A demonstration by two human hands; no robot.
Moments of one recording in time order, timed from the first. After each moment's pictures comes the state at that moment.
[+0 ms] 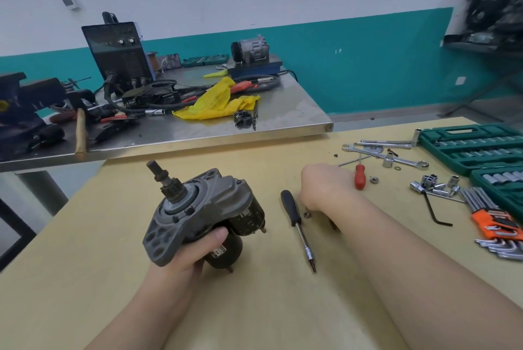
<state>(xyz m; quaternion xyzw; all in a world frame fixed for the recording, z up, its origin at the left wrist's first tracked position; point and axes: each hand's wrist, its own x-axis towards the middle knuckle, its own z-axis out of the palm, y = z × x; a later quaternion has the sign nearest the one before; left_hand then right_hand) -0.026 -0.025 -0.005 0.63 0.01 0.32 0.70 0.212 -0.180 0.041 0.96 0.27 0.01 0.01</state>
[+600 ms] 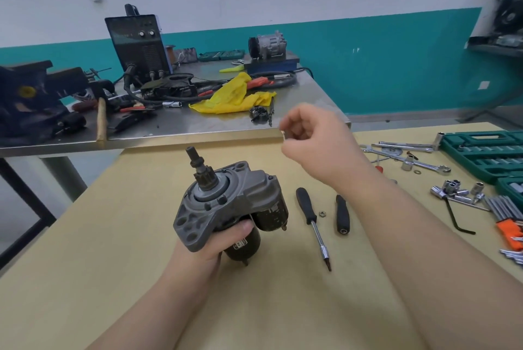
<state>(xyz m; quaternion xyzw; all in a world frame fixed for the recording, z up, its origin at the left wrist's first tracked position) -0.020 -0.025 -0.005 0.67 0.00 0.31 0.67 0.153 -0.180 0.122 0.75 0.40 0.02 -0.53</state>
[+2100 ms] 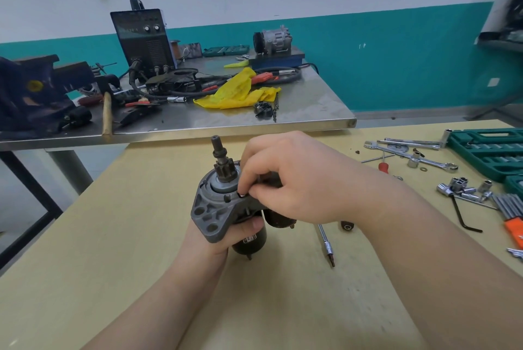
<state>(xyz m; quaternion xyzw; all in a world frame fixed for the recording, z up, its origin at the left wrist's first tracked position) -0.013 -0.036 0.007 0.69 -0.02 0.34 0.64 0.090 -0.195 0.154 0.73 0.64 -0.01 -0.23</state>
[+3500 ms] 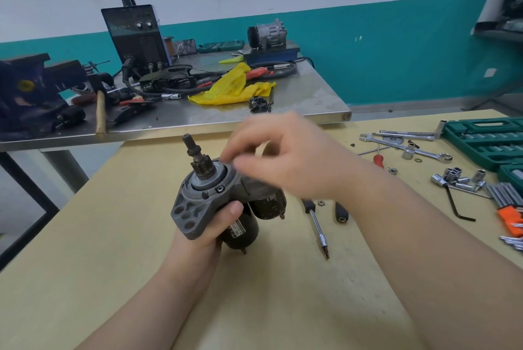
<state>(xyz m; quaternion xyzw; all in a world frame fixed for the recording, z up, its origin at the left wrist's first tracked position) -0.021 -0.040 0.003 0.62 0.01 0.35 0.70 0.105 -0.189 0.144 0.68 0.62 -0.03 -0.39</state>
